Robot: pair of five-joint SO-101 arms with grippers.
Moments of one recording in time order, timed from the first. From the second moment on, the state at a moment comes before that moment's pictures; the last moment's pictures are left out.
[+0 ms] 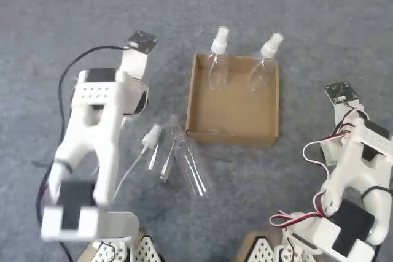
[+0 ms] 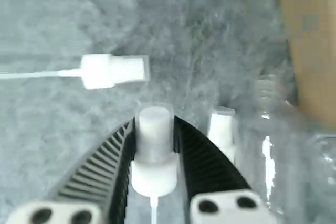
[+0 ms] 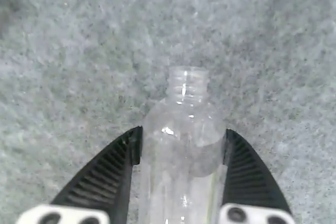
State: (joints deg) left arm -6.3 -5.1 23.3 69.3 -16.4; right arm 29.6 -8.4 42.7 53.1 43.8
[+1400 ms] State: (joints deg) left arm -3.8 -38.2 54.4 54.7 -8.7; right arm 27.7 5.1 26.7 67.1 39.8
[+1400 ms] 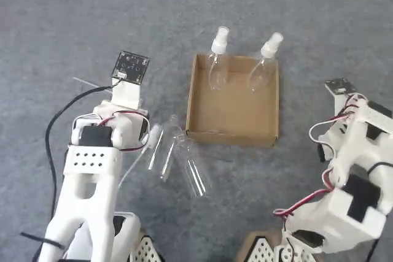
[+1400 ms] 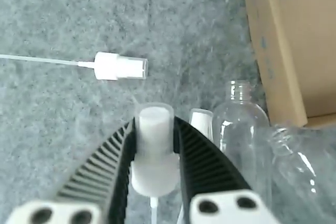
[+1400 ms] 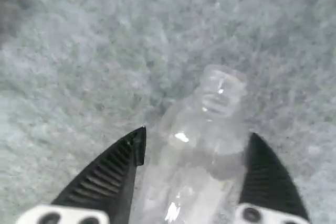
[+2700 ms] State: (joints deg) left arm -3.9 -61.7 15.3 71.6 10.1; right arm -45.3 -41.2 40.3 54.5 5.8
